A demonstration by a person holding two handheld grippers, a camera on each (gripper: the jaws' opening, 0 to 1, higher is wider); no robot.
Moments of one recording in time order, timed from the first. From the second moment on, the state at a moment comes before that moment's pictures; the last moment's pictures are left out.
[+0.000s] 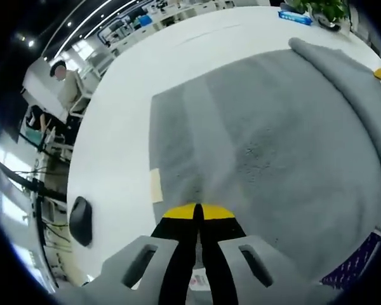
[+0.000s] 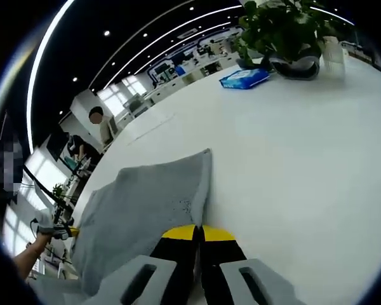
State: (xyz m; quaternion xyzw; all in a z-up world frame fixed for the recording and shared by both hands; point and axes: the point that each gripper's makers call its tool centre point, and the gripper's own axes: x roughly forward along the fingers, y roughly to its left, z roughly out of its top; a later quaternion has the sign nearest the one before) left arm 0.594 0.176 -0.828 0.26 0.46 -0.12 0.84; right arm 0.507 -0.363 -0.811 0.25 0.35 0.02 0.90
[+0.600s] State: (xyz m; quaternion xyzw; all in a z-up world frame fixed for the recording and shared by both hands) left arm 0.609 0.227 -0.825 0.30 0.48 -0.11 0.82; right arm 0.505 -0.422 -0.813 0.14 0.33 -0.05 0.93
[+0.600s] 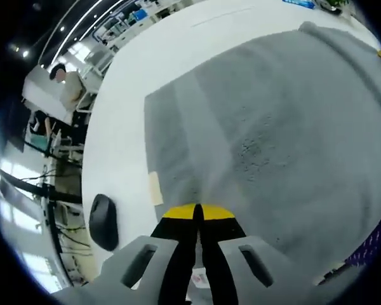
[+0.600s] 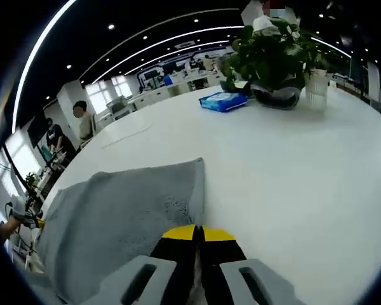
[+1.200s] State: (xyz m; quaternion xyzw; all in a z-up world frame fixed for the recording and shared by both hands) left arm 0.650 0.208 -0.825 0.31 0.46 -0.12 0.82; right arm 0.543 -0.454 -0.835 0.10 0.37 -0.03 0.92
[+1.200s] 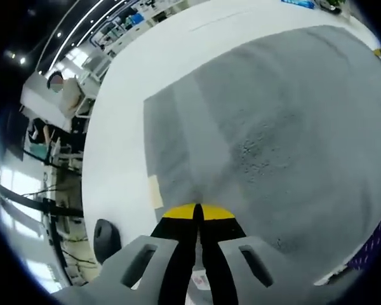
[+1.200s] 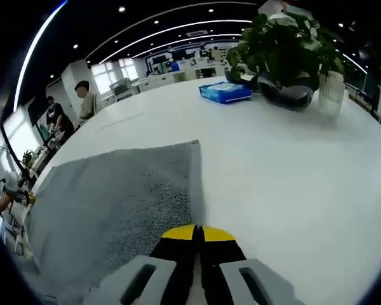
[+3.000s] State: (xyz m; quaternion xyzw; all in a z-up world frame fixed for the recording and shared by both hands) left arm 0.555 -0.038 -0.830 0.19 0.34 -0.35 0.85; right arm 0.453 -0.376 -0.797 -0.08 0.42 0.13 0.89
